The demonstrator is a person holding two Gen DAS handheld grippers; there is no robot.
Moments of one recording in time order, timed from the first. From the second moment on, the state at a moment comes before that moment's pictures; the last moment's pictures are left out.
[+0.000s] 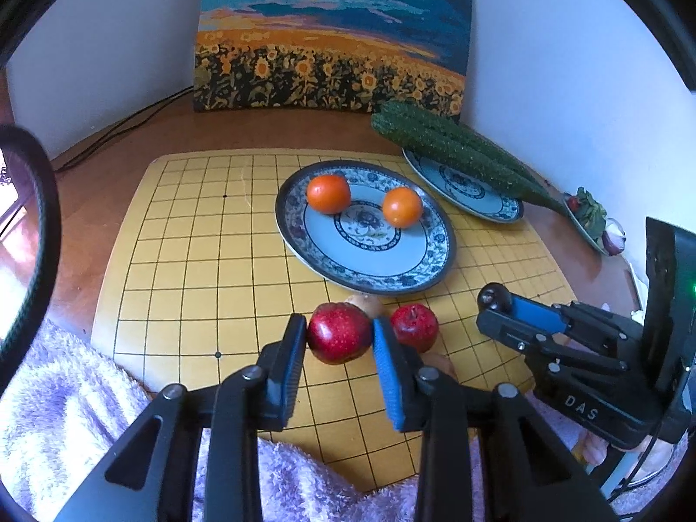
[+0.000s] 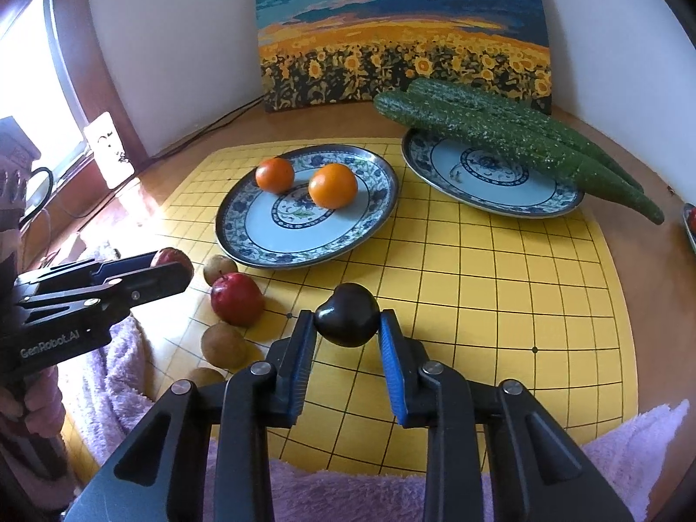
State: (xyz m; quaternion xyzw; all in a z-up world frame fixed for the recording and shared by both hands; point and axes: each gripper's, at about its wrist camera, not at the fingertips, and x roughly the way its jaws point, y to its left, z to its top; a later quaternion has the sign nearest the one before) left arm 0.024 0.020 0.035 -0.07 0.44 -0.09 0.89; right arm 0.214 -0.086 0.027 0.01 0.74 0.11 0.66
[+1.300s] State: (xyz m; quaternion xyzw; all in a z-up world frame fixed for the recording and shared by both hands) left arm 0.114 0.006 0.023 -0.06 0.44 -0.07 0.89; right arm 0.258 -0.059 -0.022 0.01 0.74 0.14 0.66
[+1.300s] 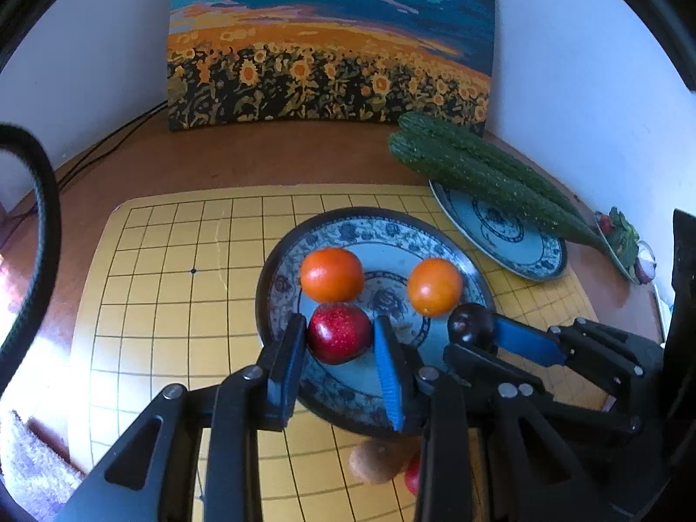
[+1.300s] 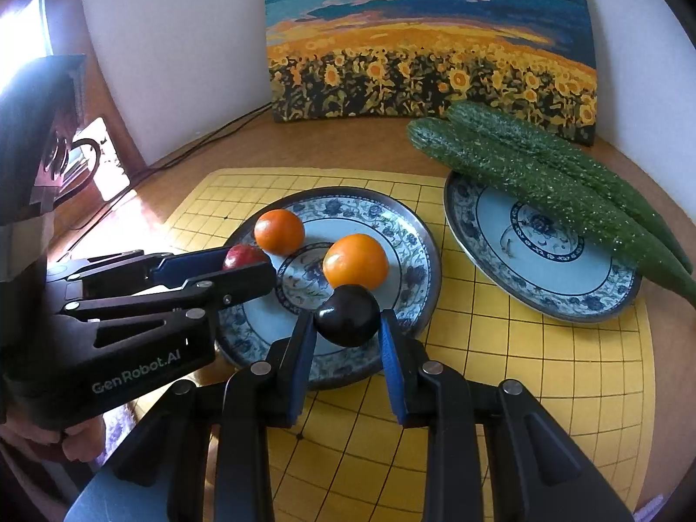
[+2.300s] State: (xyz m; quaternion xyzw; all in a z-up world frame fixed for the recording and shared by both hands) left arm 0.115 0.003 0.022 -0.04 0.45 -0.06 0.89; right arm 0.262 -0.062 -0.025 0.01 0.74 0.13 0.66
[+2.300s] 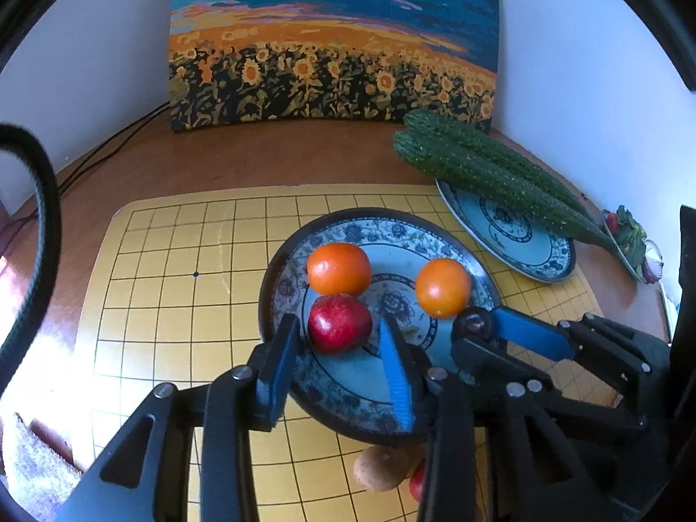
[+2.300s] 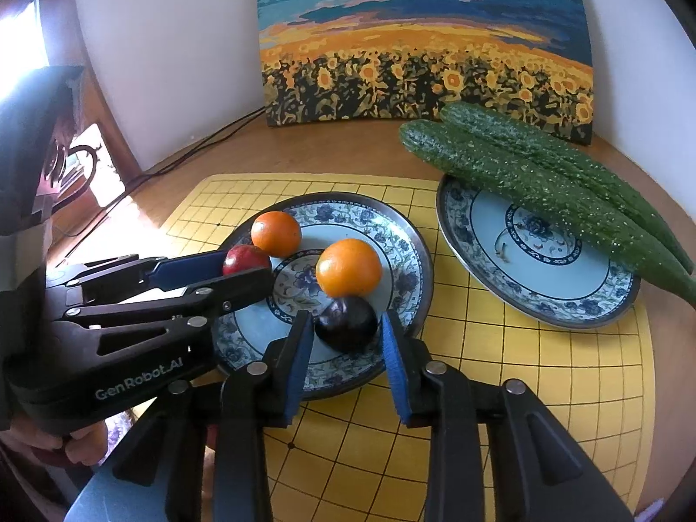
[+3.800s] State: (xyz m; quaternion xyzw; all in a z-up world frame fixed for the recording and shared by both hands) left arm 0.026 0.022 0.030 -0.05 0.46 -0.07 0.88; right arm 0.214 -0.053 0.030 0.04 0.75 0.12 0.65
